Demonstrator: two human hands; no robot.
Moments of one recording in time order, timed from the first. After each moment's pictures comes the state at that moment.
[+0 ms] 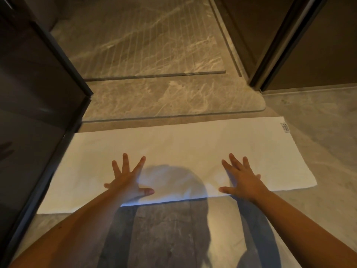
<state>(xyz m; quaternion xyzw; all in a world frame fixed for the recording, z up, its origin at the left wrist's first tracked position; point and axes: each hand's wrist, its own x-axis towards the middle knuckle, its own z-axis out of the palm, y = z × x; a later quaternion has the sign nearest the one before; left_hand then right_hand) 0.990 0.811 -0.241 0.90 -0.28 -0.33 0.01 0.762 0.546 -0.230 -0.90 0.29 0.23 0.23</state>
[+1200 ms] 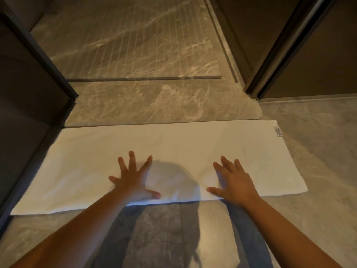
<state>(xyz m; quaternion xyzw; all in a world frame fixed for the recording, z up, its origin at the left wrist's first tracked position) 0.993 0.749 -0.233 0.88 -0.31 -0.36 -0.01 0.790 0.536 -0.232 -0.93 0.29 0.15 0.18</state>
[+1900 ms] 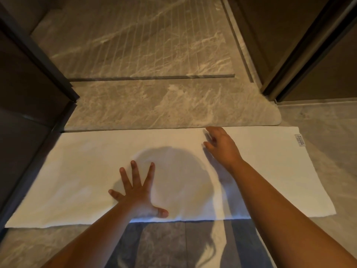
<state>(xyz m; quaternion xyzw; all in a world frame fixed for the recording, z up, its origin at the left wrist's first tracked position) 0.987 0.736 -0.239 0.87 -0.26 -0.41 -0.05 0.917 0.490 -0.231 -0.88 0.30 -0.06 0.37</state>
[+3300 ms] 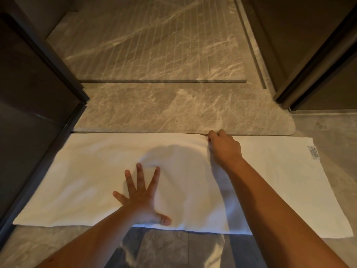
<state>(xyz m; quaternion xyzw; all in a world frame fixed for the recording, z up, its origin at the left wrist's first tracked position) 0.992 0.733 -0.241 0.87 -0.23 -0.43 -0.05 0.952 0.488 -0.226 -0.95 0.28 0.09 0.13</state>
